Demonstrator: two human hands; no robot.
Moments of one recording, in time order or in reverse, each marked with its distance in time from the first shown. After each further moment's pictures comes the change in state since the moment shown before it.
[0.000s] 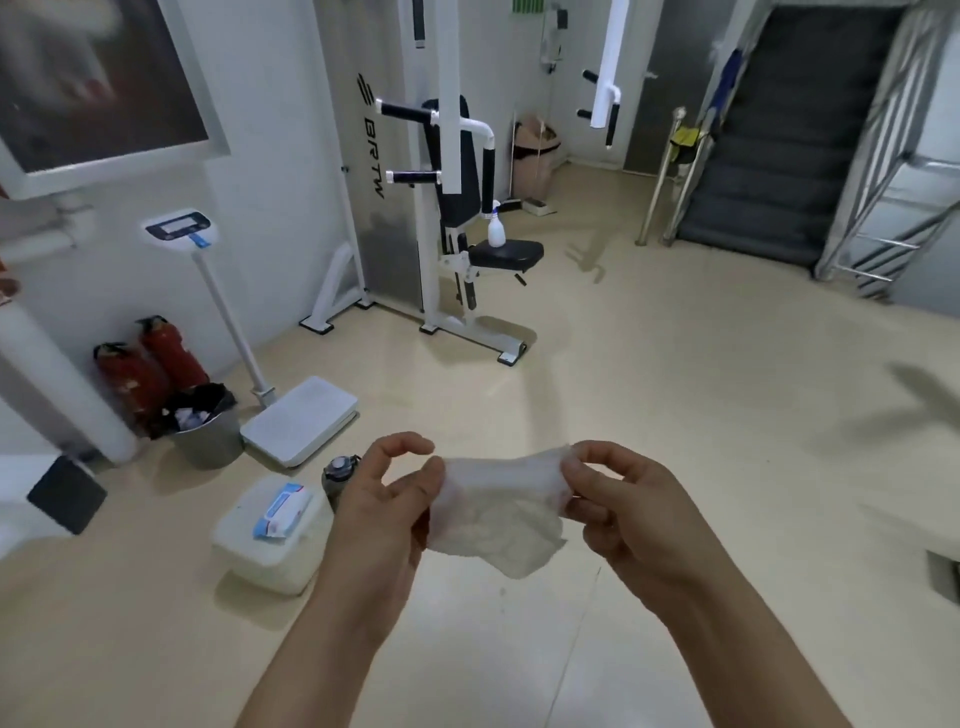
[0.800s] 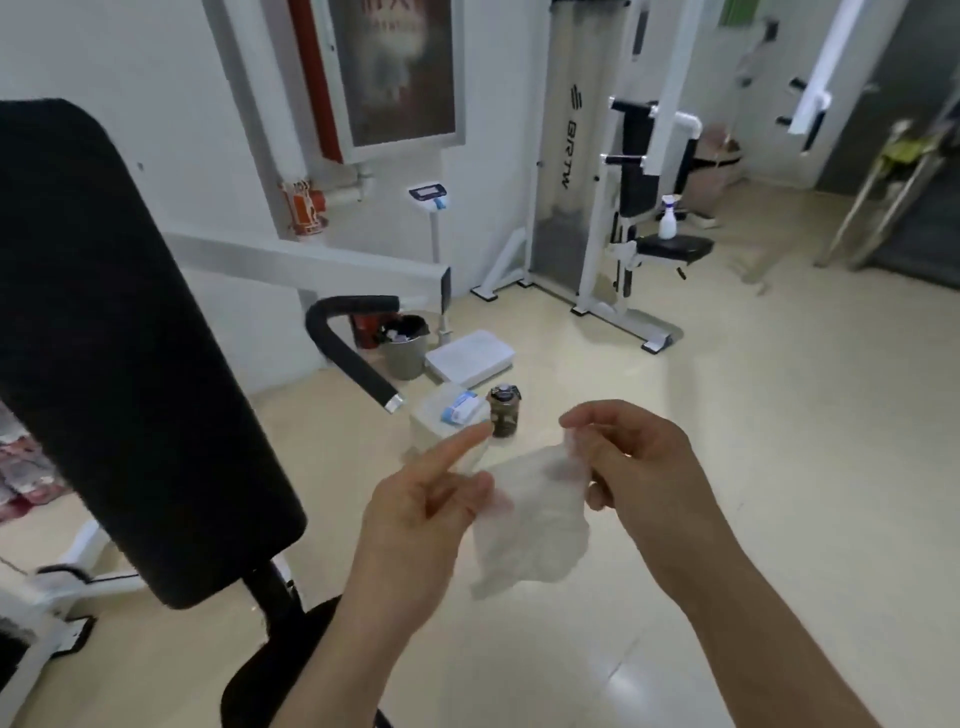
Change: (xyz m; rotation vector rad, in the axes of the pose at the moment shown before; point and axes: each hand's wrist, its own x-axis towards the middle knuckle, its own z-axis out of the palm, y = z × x) left_hand -0.393 0.003 -0.196 0.478 0.244 0.304; right_hand -0.321 0.136 0.166 -0.306 -0.211 -0.307
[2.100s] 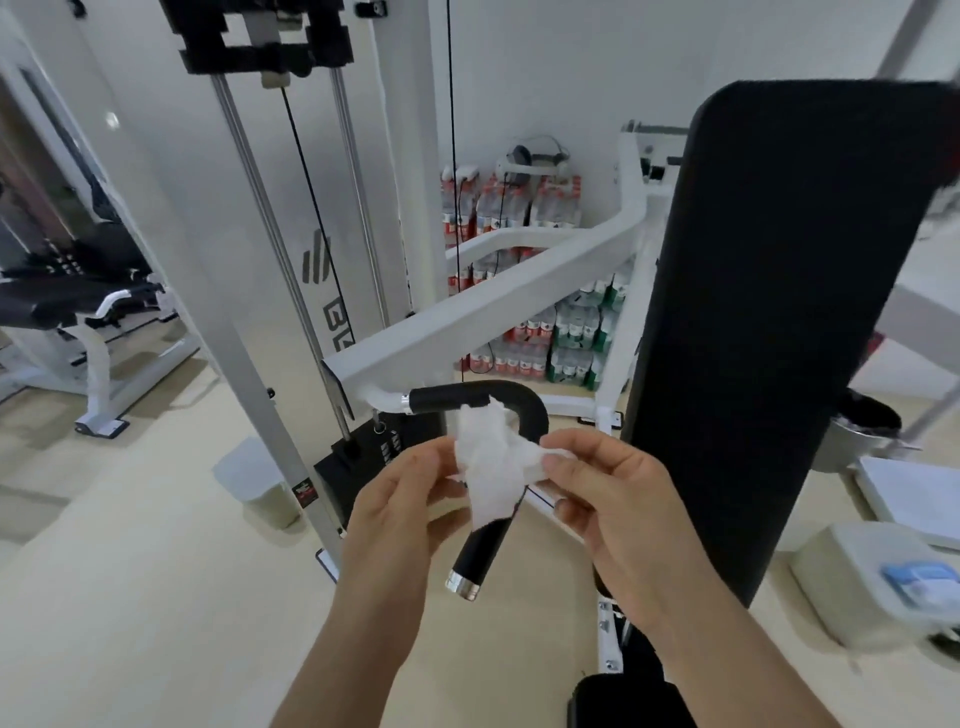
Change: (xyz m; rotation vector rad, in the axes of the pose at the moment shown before) left_hand -0.102 -0.070 -0.507 -0.350 1.039 -0.202; right_hand -0.086 -0.021 0.582 0.188 -0.970 0.282
